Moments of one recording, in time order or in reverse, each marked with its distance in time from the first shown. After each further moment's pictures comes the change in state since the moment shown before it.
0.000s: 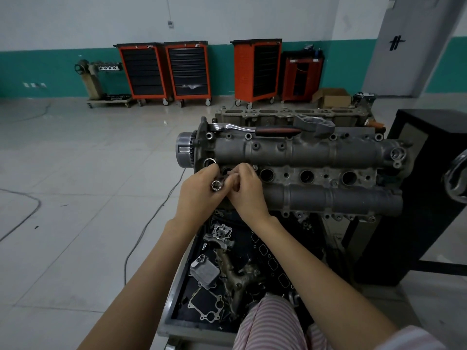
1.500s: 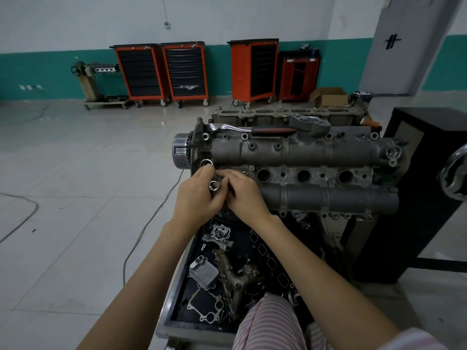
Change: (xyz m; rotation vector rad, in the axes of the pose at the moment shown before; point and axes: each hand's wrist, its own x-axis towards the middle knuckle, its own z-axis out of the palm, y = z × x) left_hand -0.005 -0.001 0.002 0.039 0.019 0.057; right_hand 0.001 0.001 -0.006 -0.084 -0.177 -0.127
